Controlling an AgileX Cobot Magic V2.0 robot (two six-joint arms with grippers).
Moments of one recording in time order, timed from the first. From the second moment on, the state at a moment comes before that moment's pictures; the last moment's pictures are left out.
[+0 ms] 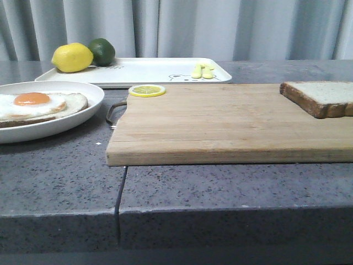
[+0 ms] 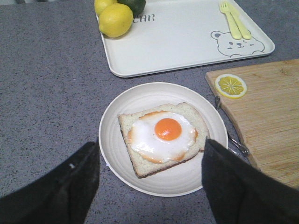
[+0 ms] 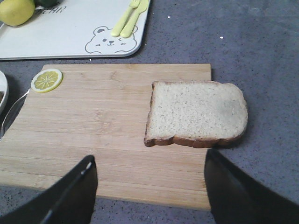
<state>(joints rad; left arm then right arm) -0.15 0.72 -1.01 -0.12 0.92 -0.02 0.11 0.65 -0.84 0.25 0.79 -0.04</state>
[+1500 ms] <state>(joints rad) -0.15 0.72 -1.01 -0.13 0.92 -0.02 -0.46 1.28 -0.82 1.08 0.79 -0.80</state>
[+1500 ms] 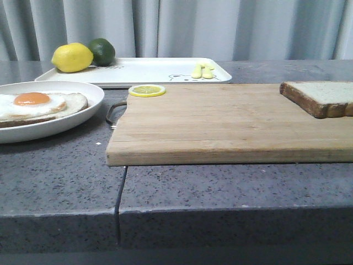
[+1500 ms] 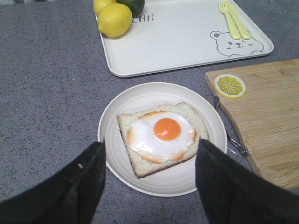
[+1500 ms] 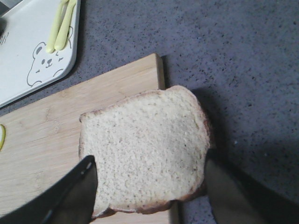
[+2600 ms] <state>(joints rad) -0.15 0.72 -1.01 -0.13 0.92 -0.02 -0.47 1.59 -0.82 1.33 0.81 -0.98</state>
